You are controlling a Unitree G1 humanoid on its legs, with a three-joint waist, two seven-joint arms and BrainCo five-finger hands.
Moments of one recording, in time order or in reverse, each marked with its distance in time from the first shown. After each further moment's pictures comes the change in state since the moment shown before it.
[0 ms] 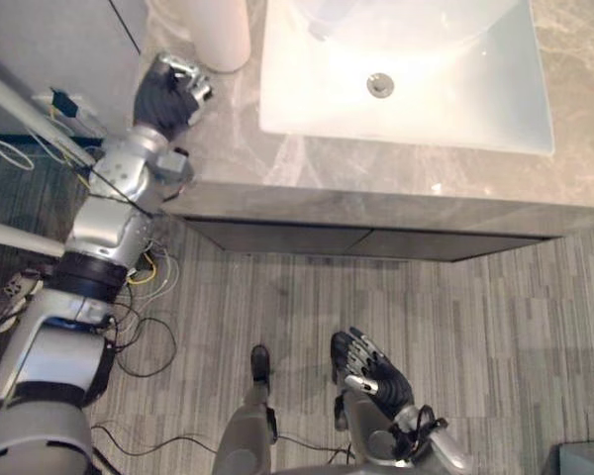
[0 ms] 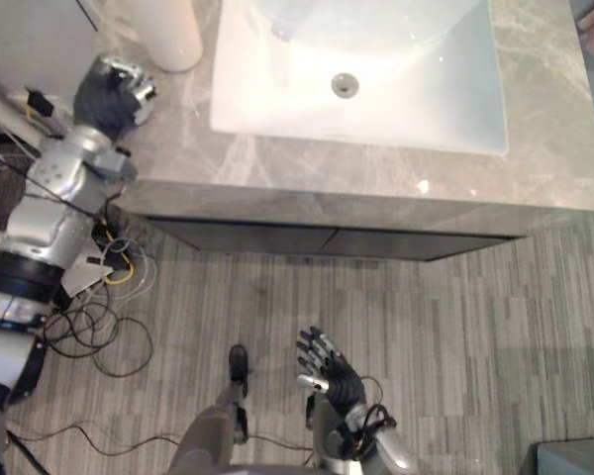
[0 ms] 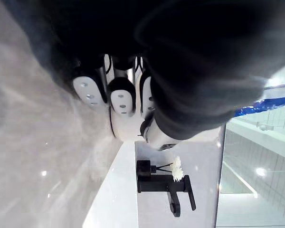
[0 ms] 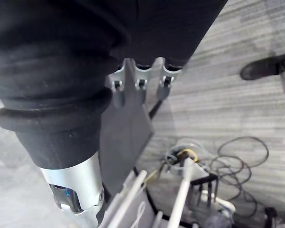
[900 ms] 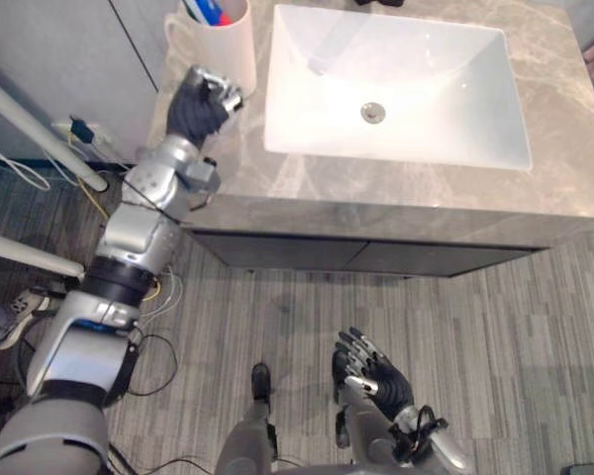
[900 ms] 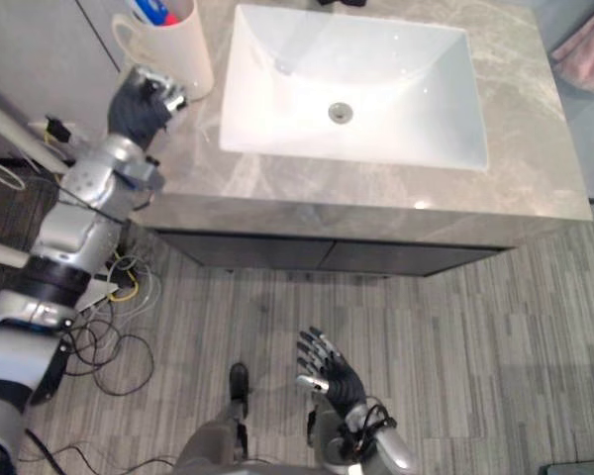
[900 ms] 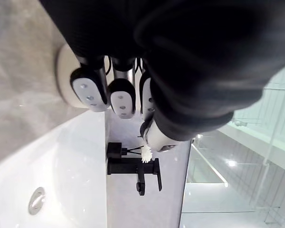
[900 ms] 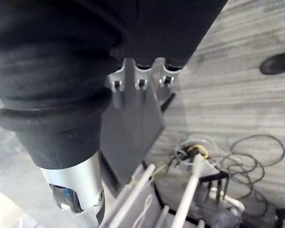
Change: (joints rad) left arm -0.059 -0.099 -0.009 0.005 0.015 0.007 0.000; right arm 0.000 -0.001 0.000 0.001 -0.001 0.001 0.002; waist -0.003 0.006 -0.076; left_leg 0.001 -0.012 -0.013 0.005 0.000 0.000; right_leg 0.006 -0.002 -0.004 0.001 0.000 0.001
